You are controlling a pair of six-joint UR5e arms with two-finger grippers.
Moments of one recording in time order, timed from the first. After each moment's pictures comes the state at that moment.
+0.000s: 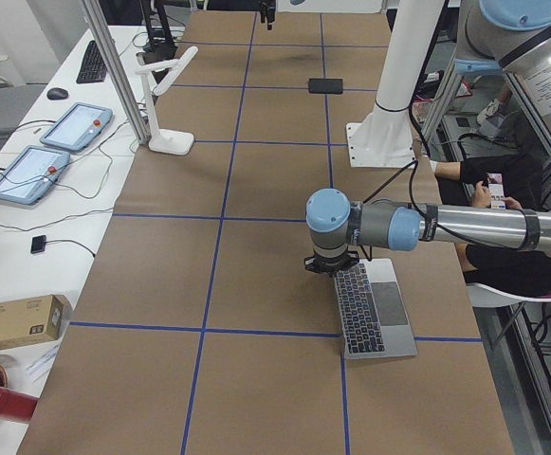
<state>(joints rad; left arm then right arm) -1.36 -1.03 -2.14 -1.61 -2.49 1.27 1.30 -1.60 1.79 -1.39 2.38 0.03</state>
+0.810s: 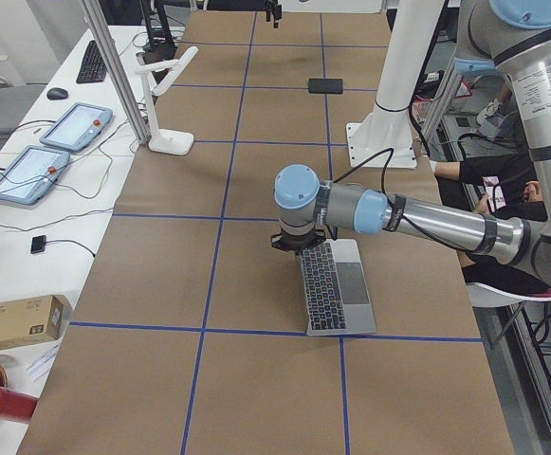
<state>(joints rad) -1.40 -1.27 -2.12 -1.53 -2.54 1.17 1.26 -1.68 1.93 -1.38 2.40 0.11</state>
